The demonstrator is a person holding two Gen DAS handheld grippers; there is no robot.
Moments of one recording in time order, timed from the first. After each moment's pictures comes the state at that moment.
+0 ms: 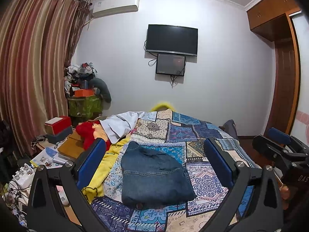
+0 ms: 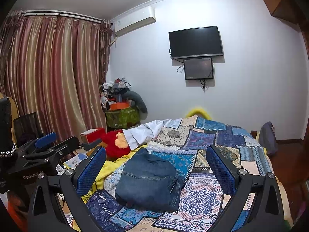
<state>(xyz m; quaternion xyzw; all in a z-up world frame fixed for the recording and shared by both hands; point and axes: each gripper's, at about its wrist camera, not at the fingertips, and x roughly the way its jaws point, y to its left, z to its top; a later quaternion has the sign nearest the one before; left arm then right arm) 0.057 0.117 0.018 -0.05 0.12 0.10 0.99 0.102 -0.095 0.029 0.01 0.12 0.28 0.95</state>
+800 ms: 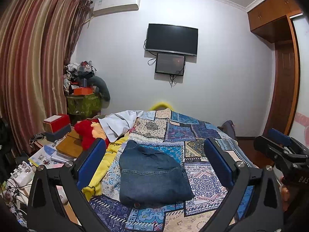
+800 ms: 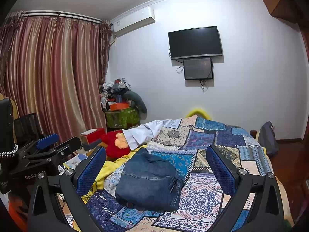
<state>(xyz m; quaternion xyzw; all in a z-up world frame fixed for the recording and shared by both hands) 0.060 0.115 0.015 -0.06 0.12 0.09 0.99 0.097 -0.093 0.032 0.02 0.12 0.28 0.95</state>
